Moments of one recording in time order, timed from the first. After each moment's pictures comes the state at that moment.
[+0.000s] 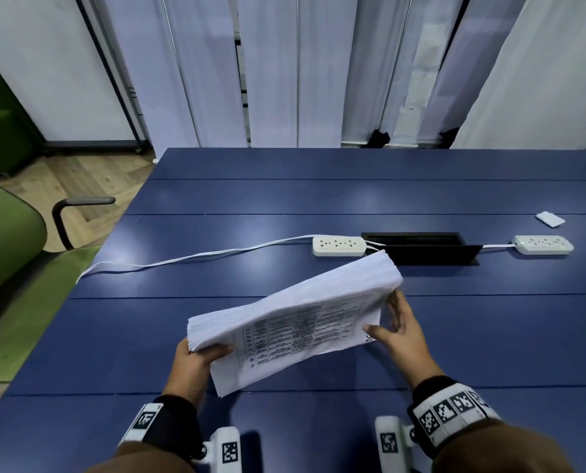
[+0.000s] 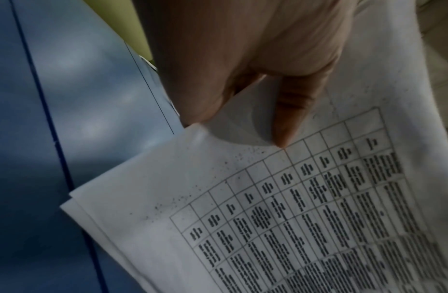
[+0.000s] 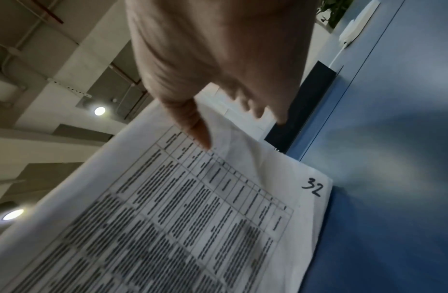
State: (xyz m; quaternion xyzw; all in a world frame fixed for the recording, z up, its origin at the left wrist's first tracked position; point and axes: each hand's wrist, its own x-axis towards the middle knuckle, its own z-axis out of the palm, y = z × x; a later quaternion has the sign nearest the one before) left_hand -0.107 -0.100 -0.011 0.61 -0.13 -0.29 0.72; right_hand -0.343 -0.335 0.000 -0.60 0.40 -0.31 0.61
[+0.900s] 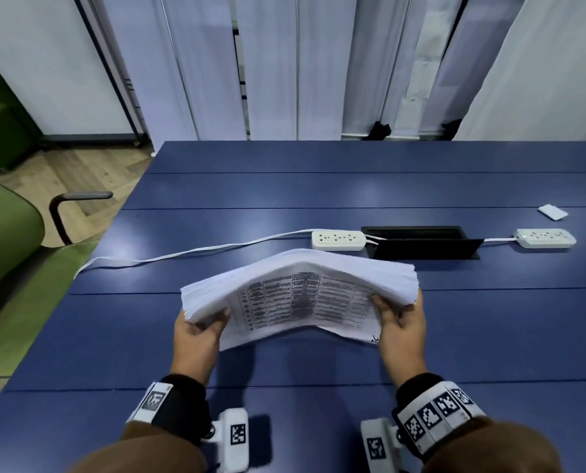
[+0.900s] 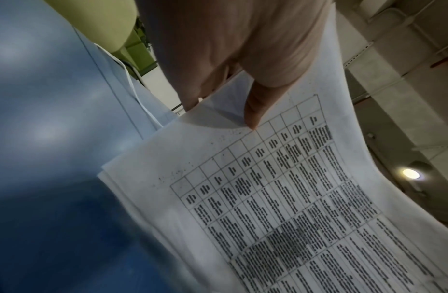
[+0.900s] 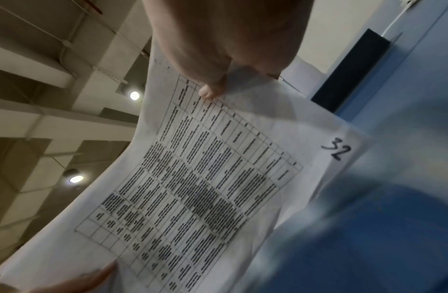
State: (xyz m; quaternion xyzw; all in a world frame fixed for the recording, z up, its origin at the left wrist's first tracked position) left_hand -0.099 -0.126 -0.003 0.66 -0.15 -0.17 0.72; right_hand -0.323 -0.318 0.014 -0.56 0.39 -0.48 0.55
